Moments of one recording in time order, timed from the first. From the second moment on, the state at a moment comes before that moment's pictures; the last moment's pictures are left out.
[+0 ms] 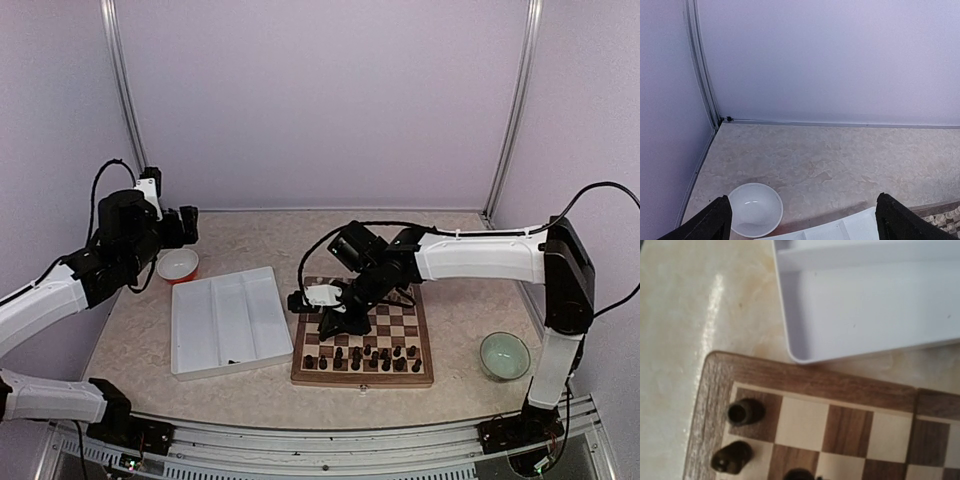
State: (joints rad) left arm -0.48 1.03 0.82 -0.03 -0.47 -0.16; right arm 0.95 1.86 1.42 -0.61 -0.37 -0.68
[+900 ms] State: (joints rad) left arm -0.41 1.04 0.73 0.04 -0.15 -0.23; right arm 0.96 1.98 1.45 -0.66 -0.38 -0.69
